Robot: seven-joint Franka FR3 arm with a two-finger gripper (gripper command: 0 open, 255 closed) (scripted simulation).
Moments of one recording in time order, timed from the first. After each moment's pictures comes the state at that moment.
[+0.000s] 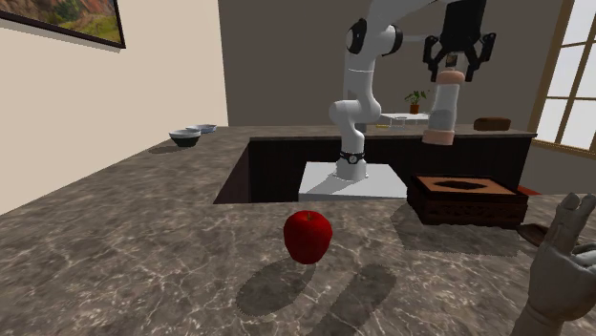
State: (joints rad) arm 0.28 0.21 -0.01 -1.29 0.04 1.41 0.40
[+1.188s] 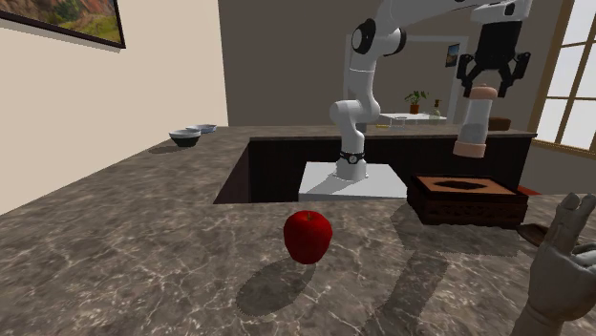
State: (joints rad) arm 0.39 0.21 0.06 -1.39 0.04 1.52 0.58
